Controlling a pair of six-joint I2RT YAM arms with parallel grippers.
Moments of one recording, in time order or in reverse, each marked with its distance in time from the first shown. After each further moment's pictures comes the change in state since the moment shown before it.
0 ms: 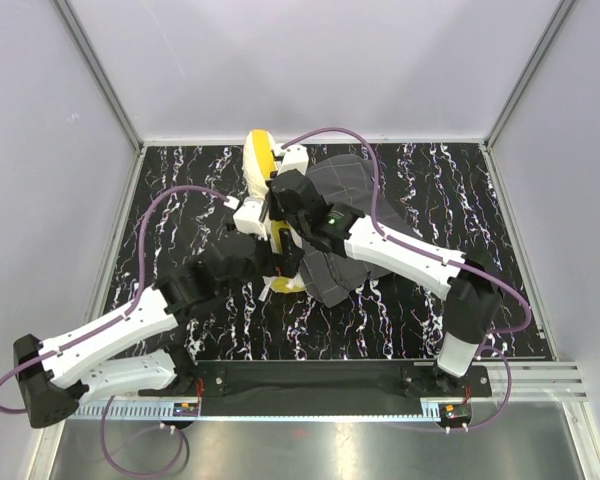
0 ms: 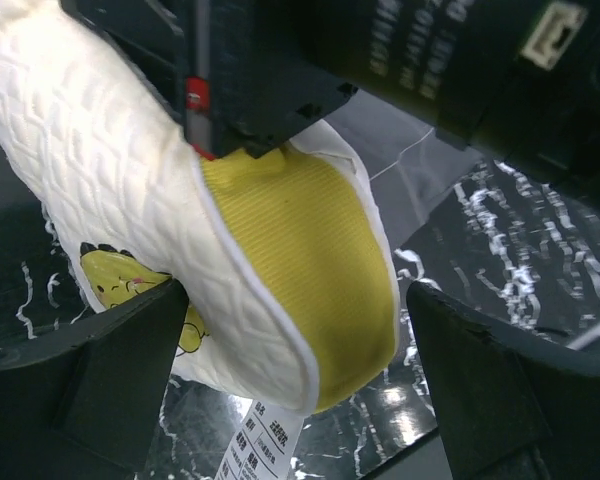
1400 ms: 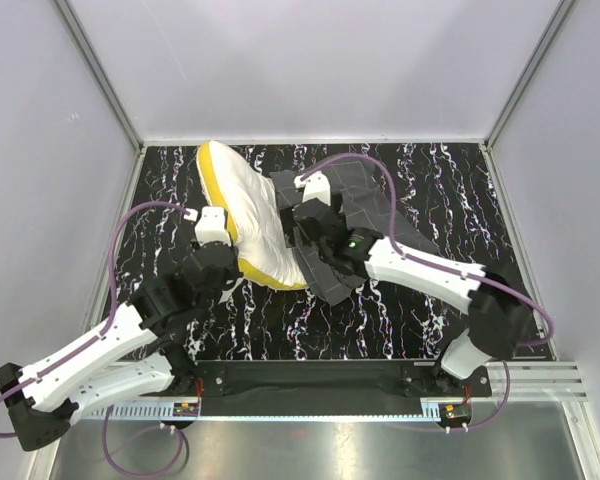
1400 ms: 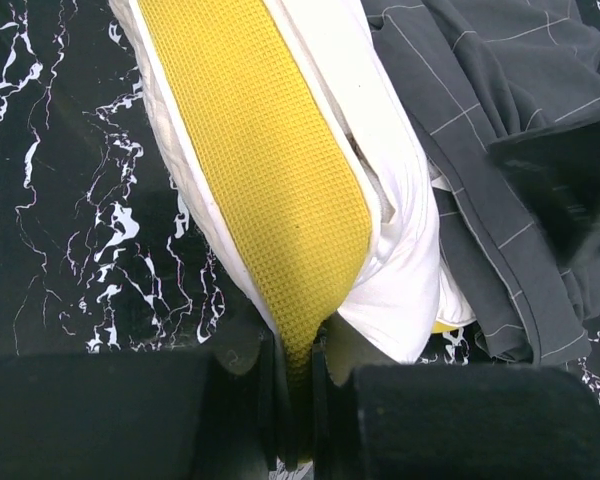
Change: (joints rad) left arm 0.050 -0.164 -0.067 -0.235 -0.344 0.036; right arm -0.007 -0.180 -0.336 0.003 0.119 -0.100
